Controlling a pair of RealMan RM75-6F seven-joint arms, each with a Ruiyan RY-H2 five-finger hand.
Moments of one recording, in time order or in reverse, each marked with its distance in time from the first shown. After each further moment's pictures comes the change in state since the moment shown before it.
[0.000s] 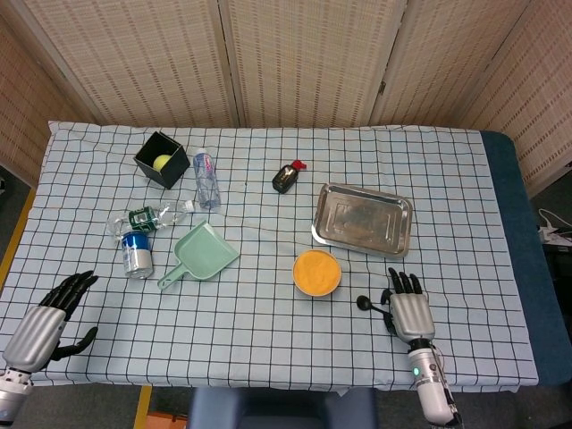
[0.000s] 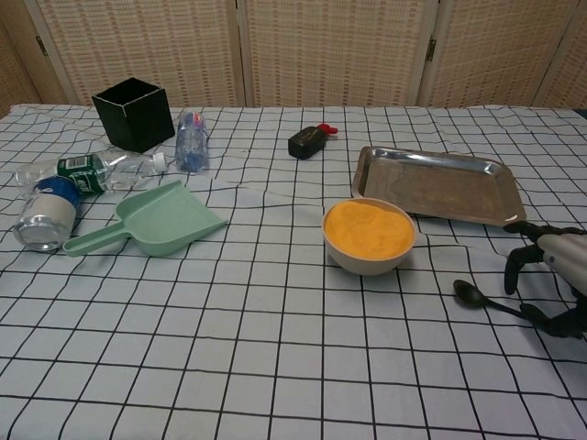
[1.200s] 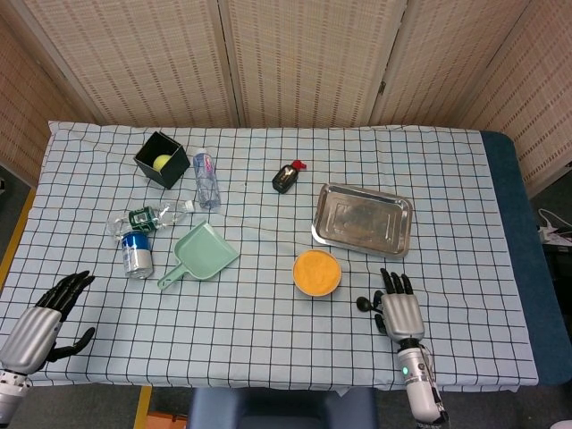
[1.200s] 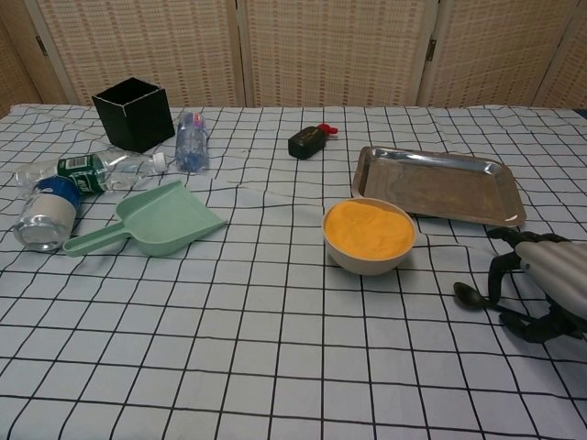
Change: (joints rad) left arm 0.004 0.008 0.005 0.007 0.013 0.018 -0.030; right arm 0.027 -0.076 -0.011 0.059 0.021 0.020 -0.017
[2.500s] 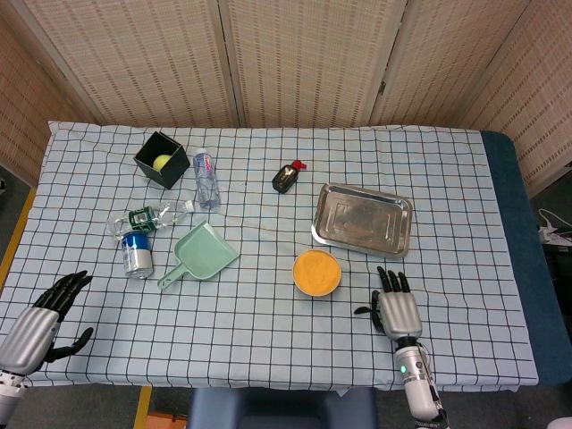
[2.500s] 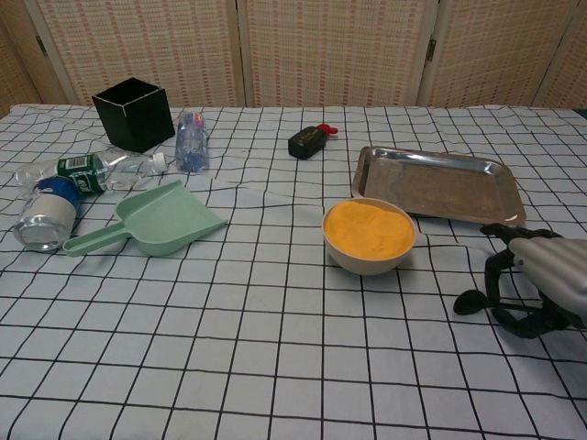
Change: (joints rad) left arm 0.004 0.005 0.001 0.003 0.000 0.007 -0.010; right arm 0.014 0.001 0.002 -0.002 -0.005 -0.002 0.009
